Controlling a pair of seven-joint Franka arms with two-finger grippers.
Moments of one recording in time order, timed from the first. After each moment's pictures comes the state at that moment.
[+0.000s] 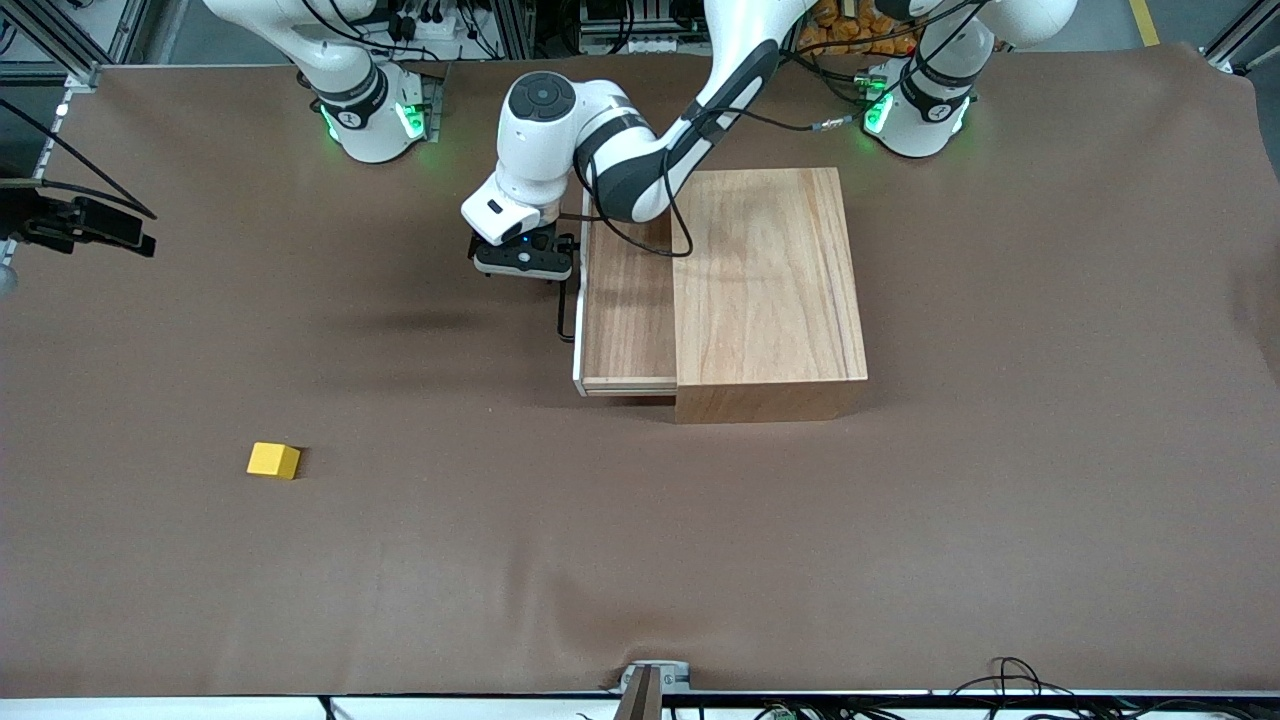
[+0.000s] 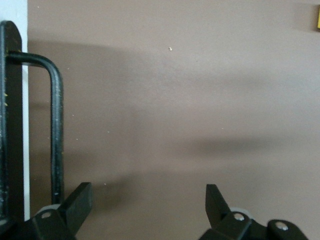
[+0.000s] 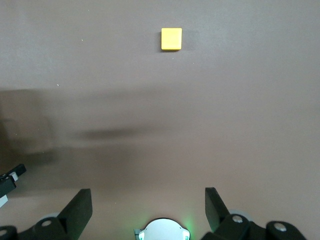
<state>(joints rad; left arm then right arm) -1.05 0.77 -0.04 -1.28 -0.02 2.36 -1.07 0.02 0.02 -0.12 -1.57 0.04 1.41 -0.03</state>
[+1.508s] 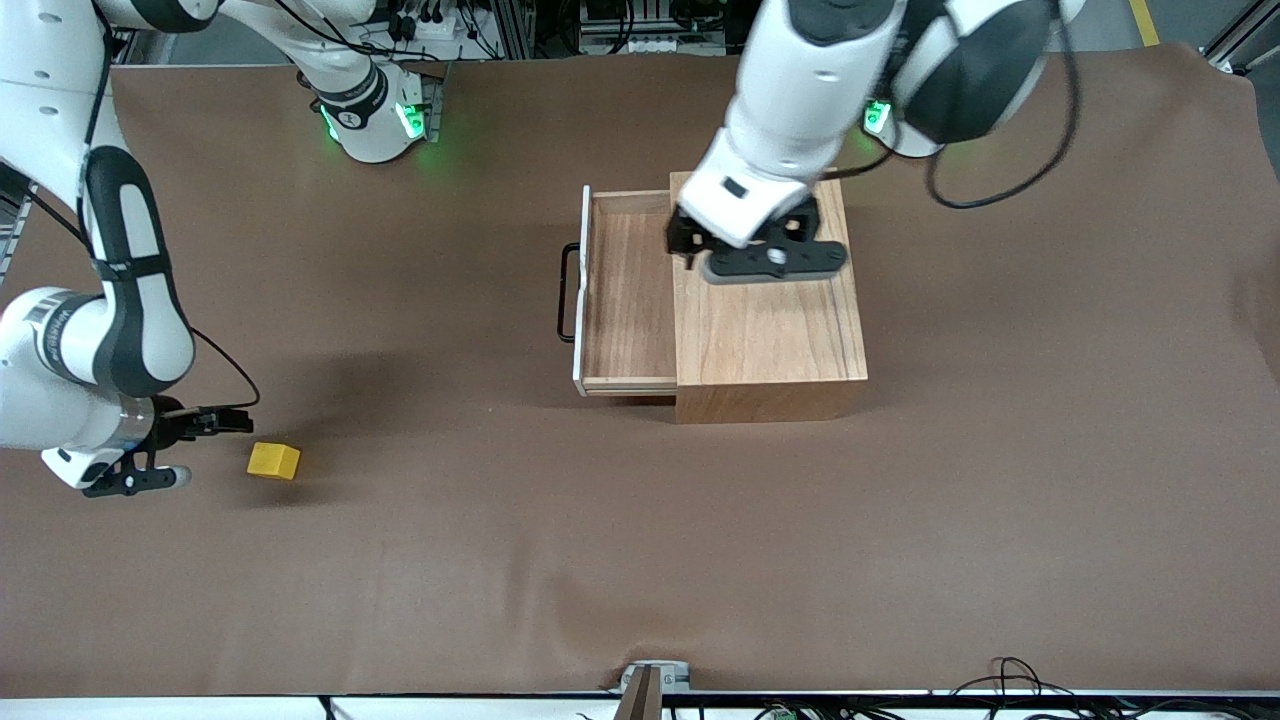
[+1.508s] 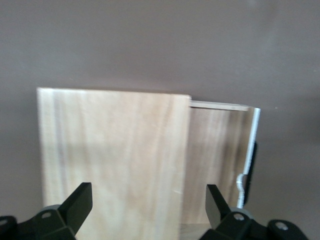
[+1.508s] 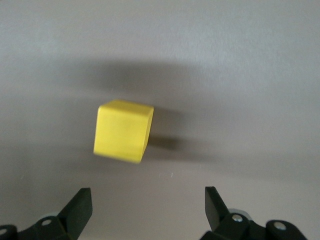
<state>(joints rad) -0.60 0.31 -0.01 -1.26 -0.08 1.60 -0.67 -0.09 0.60 -0.12 -1.64 0.11 2.11 -0.37</state>
